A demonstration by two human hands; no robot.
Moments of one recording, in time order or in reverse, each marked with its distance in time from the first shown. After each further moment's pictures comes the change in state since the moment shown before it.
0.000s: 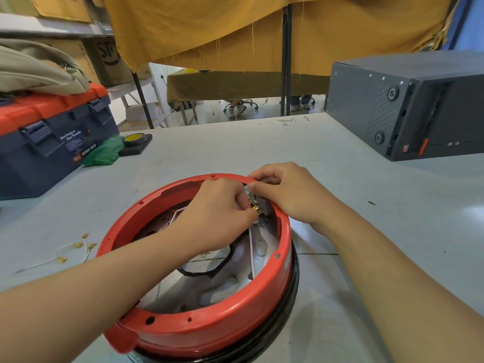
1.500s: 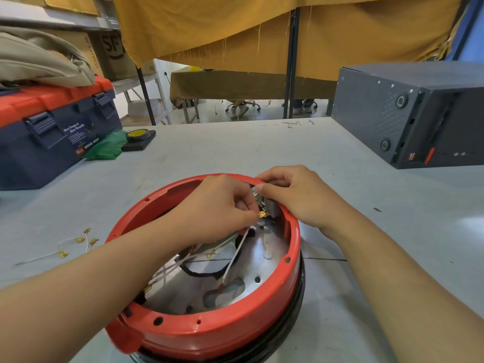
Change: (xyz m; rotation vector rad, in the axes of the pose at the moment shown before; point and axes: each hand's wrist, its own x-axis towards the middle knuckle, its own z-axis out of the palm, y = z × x) left_hand 0.004 -0.012 -0.013 -0.114 -0.152 0.046; right_hand 0.000 0.000 -0.002 0.001 -0.014 0.004
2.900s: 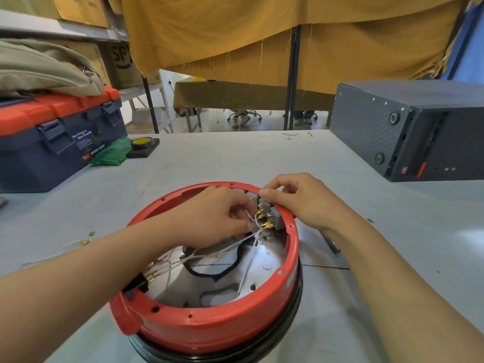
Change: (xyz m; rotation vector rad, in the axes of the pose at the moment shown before) left_hand -0.004 0.001 -0.011 0.121 -0.131 0.075; right_hand -0.001 -0.001 -0.014 -0.097 0.017 0.006
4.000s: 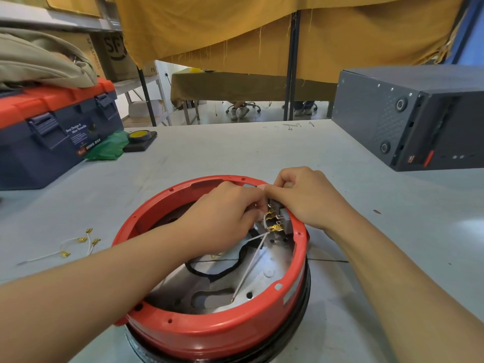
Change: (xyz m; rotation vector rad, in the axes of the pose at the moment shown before) left_hand 0.006 -0.003 0.019 0.167 0.156 0.135; right_hand 0.001 -0.002 0.011 -0.205 0.107 0.035
